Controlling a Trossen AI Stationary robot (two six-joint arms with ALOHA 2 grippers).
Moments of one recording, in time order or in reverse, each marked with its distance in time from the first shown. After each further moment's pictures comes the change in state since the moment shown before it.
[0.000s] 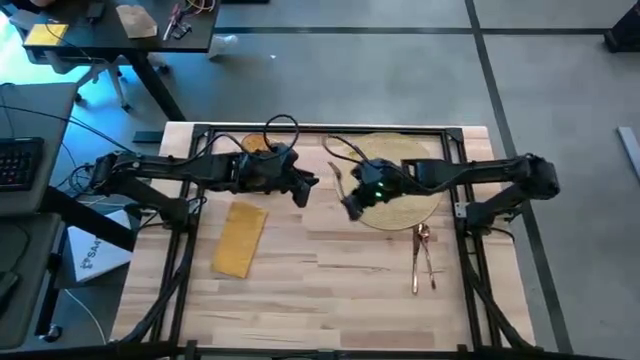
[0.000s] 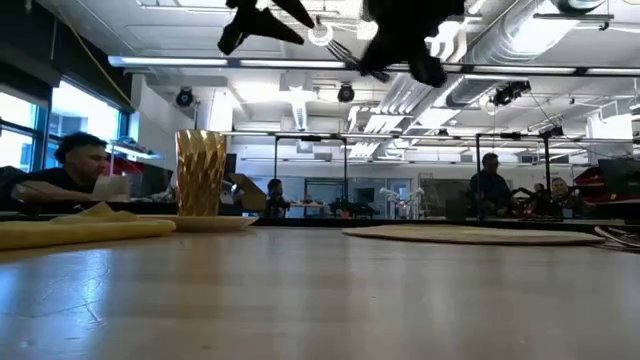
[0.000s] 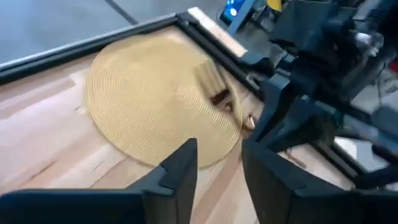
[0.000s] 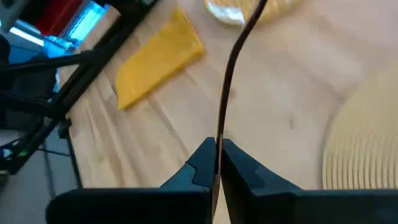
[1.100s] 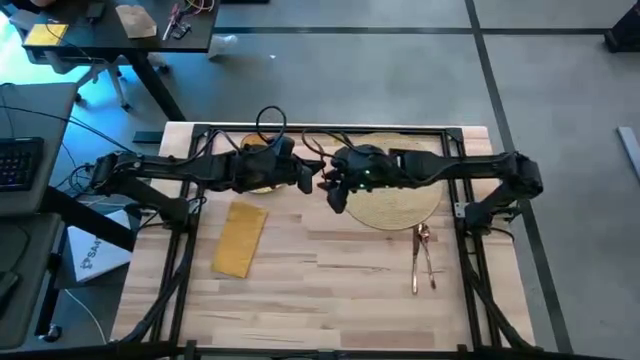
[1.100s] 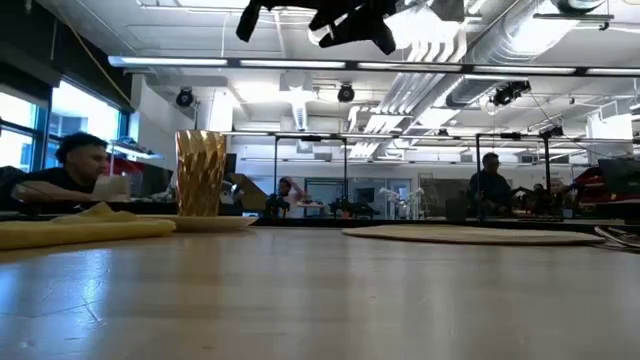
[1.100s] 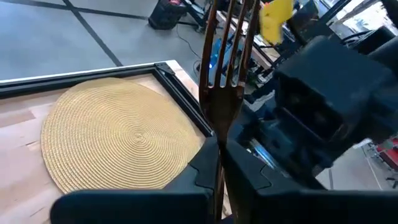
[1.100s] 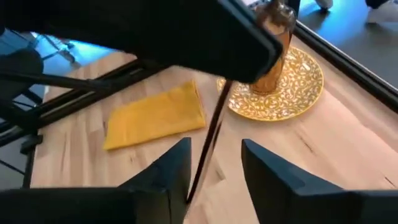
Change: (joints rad) left arm 0.001 0.005 0.000 0.249 -0.089 -0.104; right arm -0.030 0.201 0.340 0.062 0.158 -0.490
